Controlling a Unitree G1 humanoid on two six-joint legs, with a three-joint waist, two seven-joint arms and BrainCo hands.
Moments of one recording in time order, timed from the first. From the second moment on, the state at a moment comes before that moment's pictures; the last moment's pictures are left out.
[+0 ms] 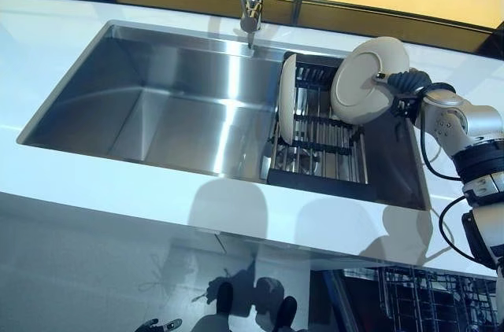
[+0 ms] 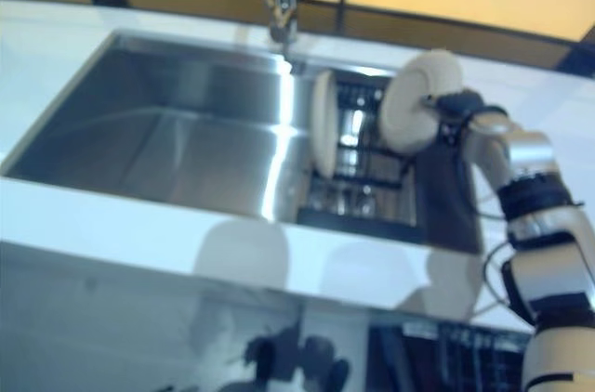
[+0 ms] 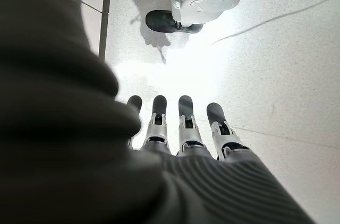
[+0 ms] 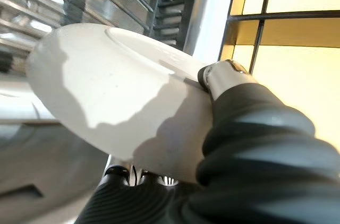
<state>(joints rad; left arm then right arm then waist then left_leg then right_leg) 0.01 0.36 -0.26 1.12 -0.35 0.03 0.02 -1.13 -0.84 0.37 0.69 0.80 0.48 -0.16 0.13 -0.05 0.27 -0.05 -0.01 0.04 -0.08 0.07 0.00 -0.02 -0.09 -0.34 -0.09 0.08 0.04</state>
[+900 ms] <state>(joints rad) 0.03 0.38 -0.25 1.12 -0.31 0.05 0.02 -1.21 -1.06 0.48 0.54 0.56 0.44 -0.06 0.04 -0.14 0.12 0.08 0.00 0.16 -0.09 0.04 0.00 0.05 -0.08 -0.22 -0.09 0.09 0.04</state>
